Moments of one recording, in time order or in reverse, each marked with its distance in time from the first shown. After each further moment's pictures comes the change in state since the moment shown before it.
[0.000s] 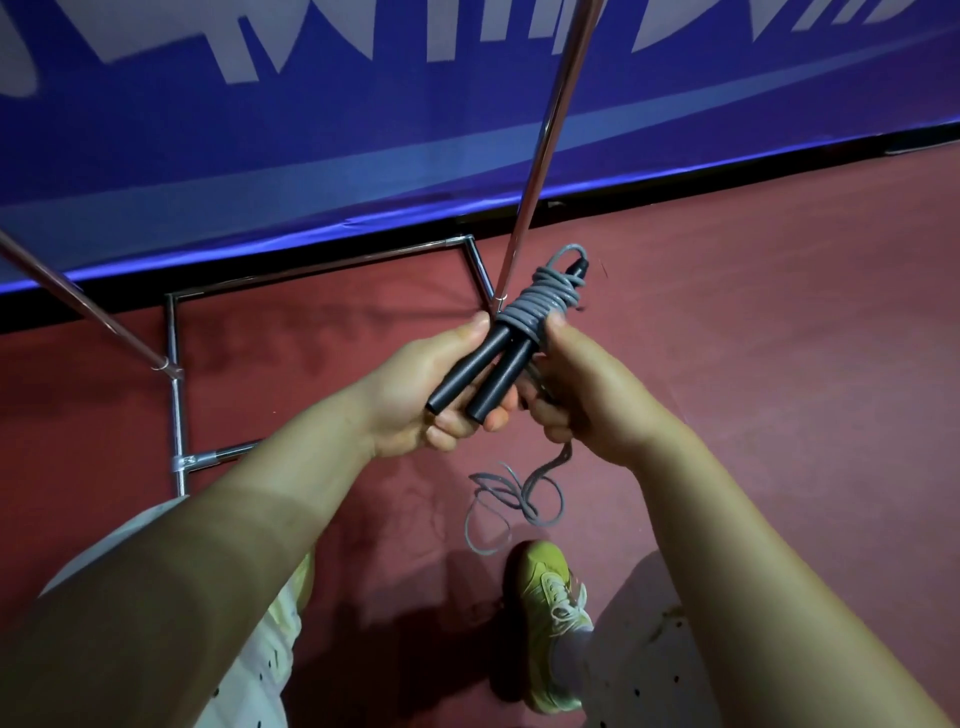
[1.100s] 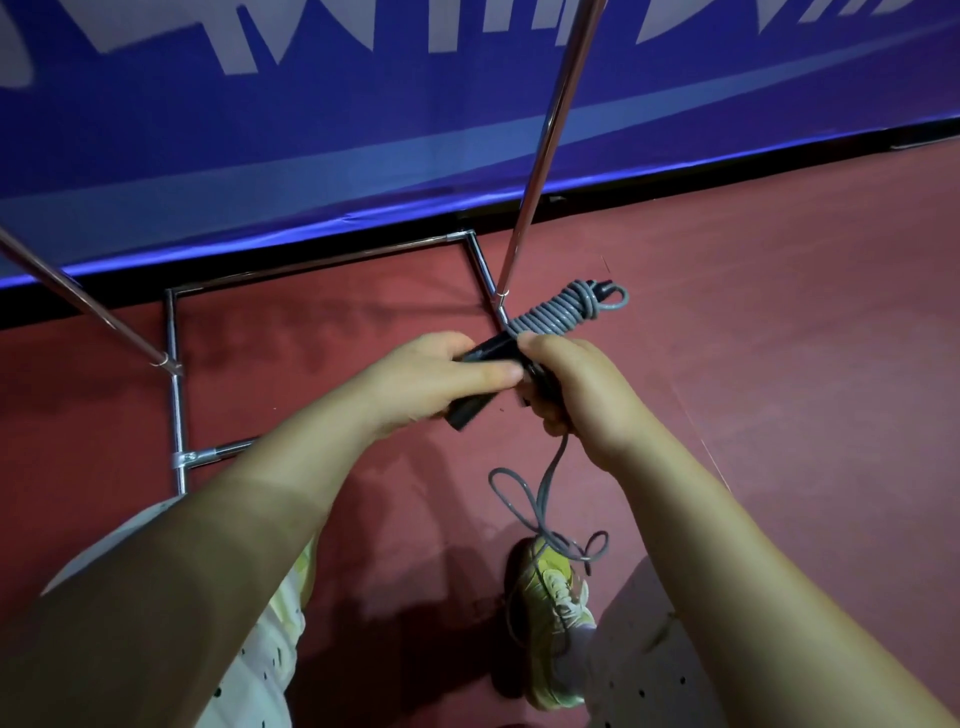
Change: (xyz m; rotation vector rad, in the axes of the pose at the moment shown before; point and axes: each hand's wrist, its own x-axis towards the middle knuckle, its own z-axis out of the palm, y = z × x) left_hand 0.007 -0.005 -0.007 0.540 0.366 0.128; right_hand 0.001 -0.002 0.017 -0.146 0.240 -0.021
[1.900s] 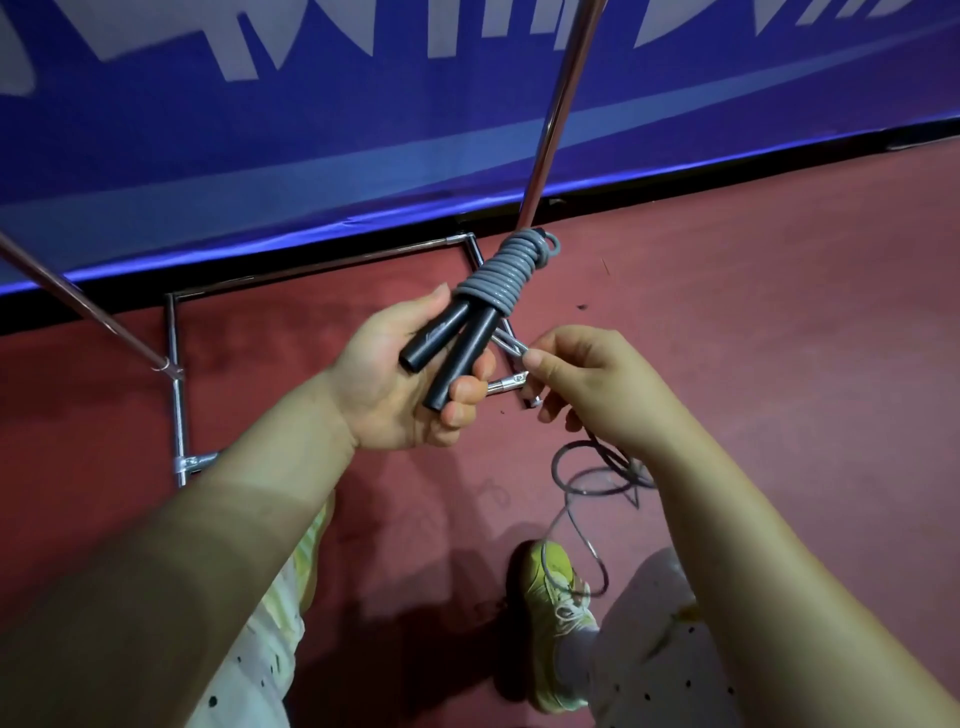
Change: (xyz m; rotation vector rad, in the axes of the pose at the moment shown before) left_hand -0.013 0.011 -0.021 -0.803 -0.464 -0.177; right_hand -0.003 -0.003 -0.020 -0.329 -0.009 -0.161
